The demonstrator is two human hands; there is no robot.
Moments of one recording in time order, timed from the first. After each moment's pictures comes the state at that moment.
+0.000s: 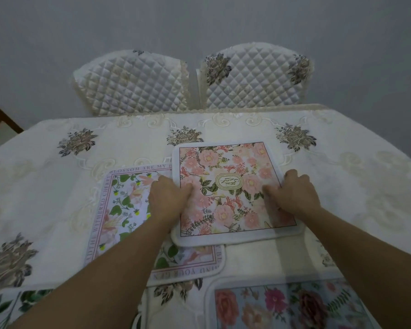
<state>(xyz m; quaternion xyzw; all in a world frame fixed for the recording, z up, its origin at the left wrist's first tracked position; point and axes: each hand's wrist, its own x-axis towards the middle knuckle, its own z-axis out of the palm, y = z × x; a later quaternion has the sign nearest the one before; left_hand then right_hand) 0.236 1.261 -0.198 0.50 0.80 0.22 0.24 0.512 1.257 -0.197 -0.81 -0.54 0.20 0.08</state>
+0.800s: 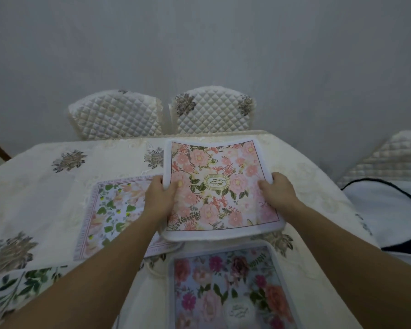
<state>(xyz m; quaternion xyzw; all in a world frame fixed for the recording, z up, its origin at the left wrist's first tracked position) 0.302 1.160 -0.095 0.50 0.67 0.41 0.37 0.577 1.150 -0.086 -0.76 -0.47 0.30 0.32</state>
